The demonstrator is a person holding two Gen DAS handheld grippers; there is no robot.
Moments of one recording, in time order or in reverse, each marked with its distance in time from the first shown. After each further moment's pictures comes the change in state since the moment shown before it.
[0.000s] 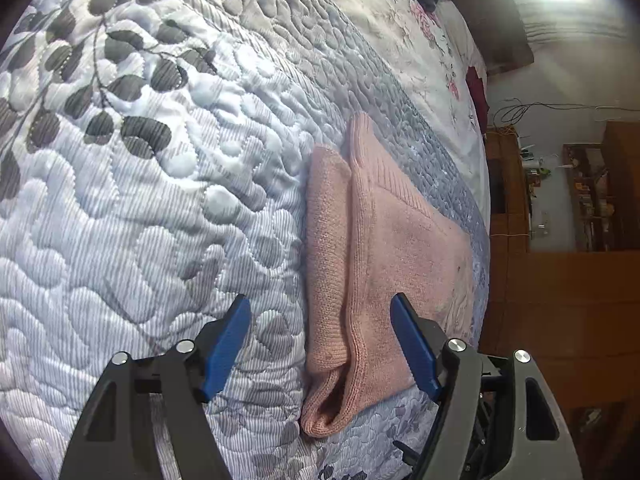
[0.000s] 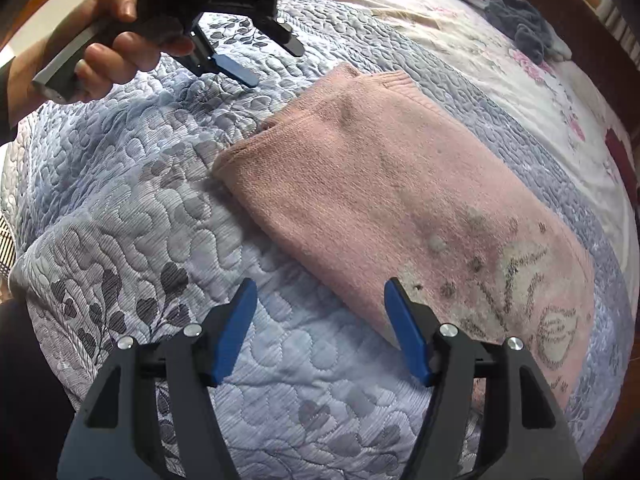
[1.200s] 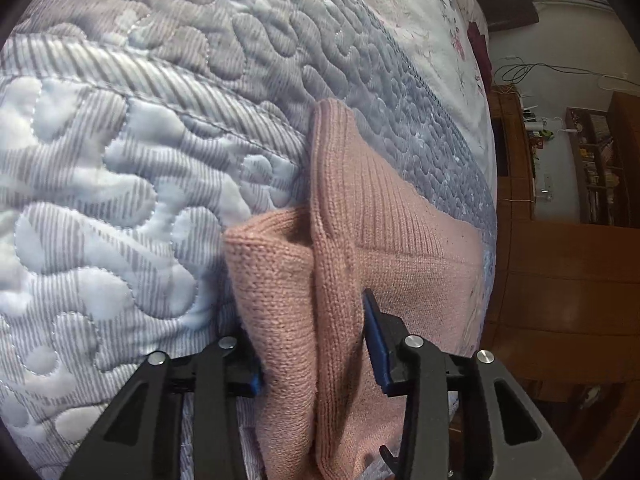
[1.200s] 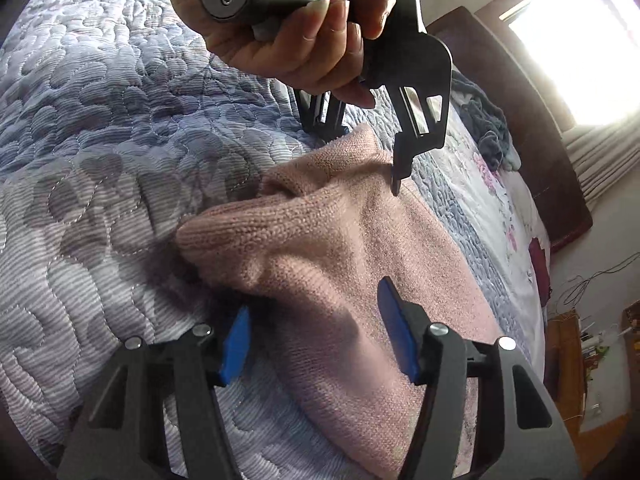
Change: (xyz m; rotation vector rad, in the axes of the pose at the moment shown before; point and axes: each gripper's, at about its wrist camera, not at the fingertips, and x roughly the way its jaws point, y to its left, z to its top) left arm 0.092 -0.033 0.072 0.062 0.161 0.001; right arm 0.077 0.072 0.042 -0.253 -0.170 -0.453
